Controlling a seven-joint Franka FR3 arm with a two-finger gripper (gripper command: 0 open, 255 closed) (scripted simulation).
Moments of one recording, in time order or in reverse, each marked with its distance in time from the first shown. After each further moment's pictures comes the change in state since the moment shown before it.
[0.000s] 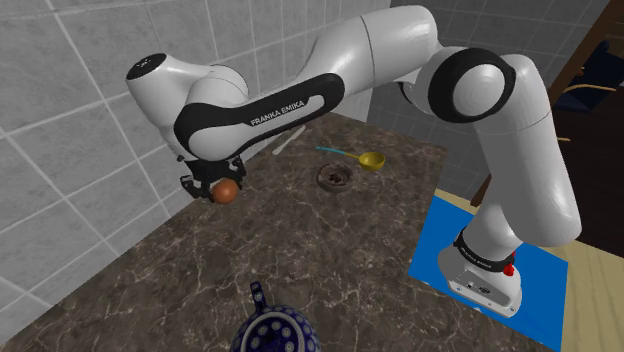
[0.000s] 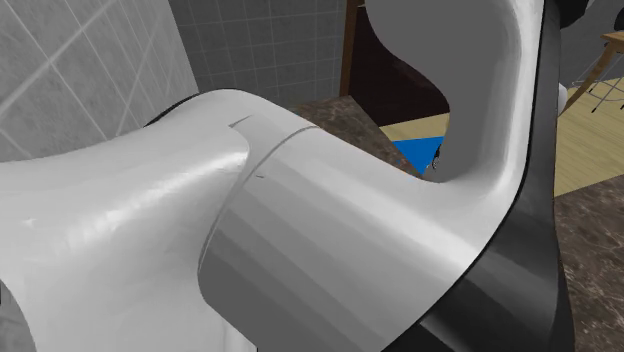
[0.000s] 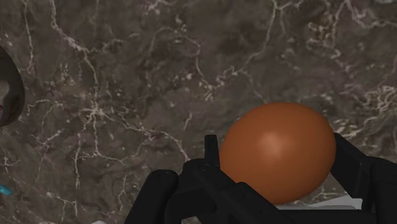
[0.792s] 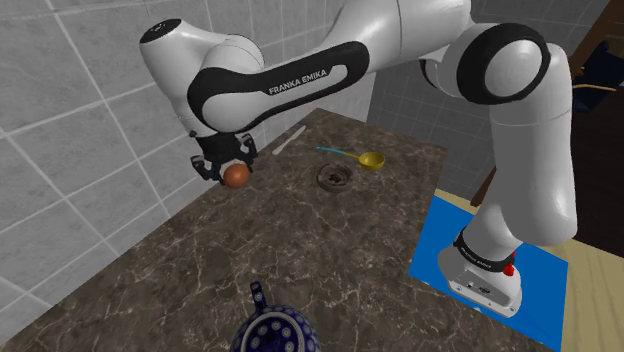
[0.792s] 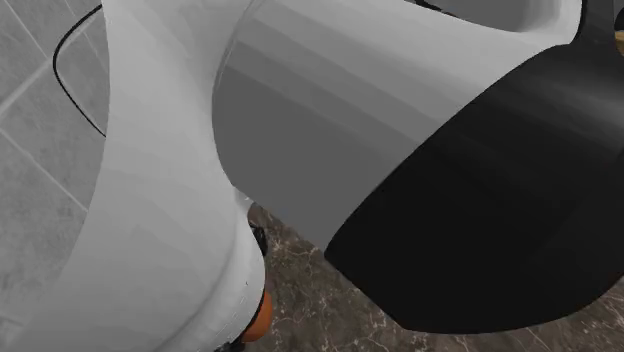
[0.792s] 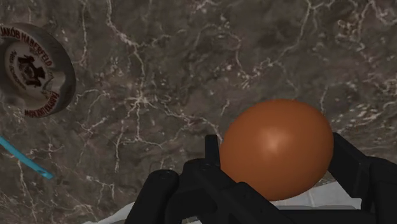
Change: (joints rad) arm -0.067 -0.141 0.018 -0.108 0.043 -0.020 -0.042
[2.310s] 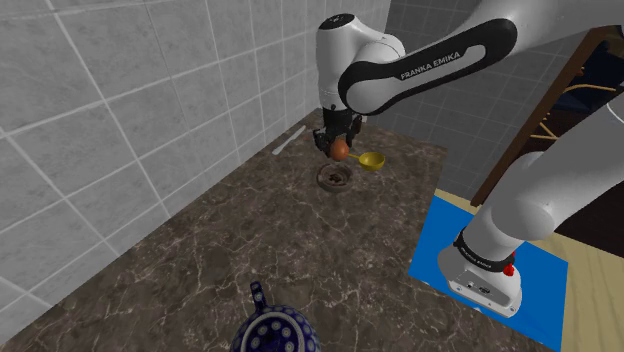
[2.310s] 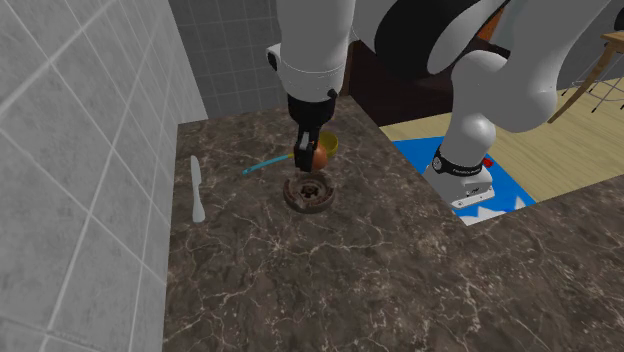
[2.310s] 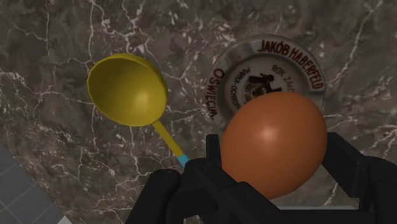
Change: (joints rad) arm -0.321 -0.777 -0.156 -0.971 0.243 0.341 -0.462
